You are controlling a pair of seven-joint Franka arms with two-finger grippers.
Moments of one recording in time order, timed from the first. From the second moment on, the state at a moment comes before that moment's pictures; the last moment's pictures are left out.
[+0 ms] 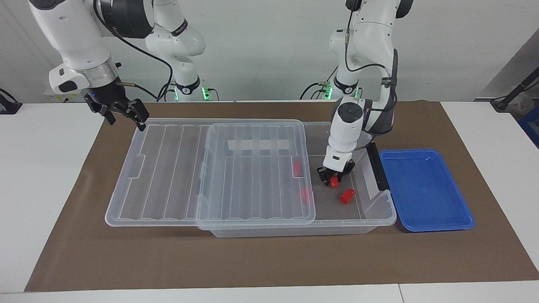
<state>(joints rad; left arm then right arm) -0.35 0.29 -0.05 -2.05 0.13 2.43 -0.70 -0.02 0.01 0.01 -1.60 -0.02 1.65 0.27</state>
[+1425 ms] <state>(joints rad) 0.05 0.22 -0.02 -1.54 -0.05 1.63 0.02 -0.13 0.03 0.01 -1.69 -0.02 1.84 0.22</state>
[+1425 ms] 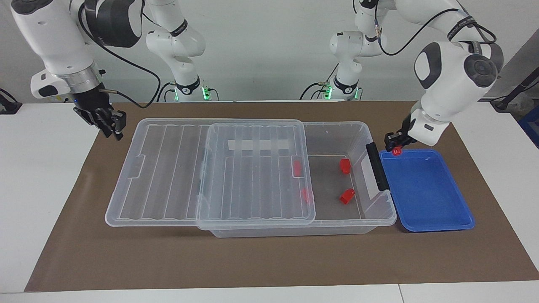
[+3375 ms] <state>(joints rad) 0.20 0.32 -0.03 -2.01 -0.01 2.46 0.24 -0.16 0.04 0.02 -1.95 -0.02 2.09 0.03</state>
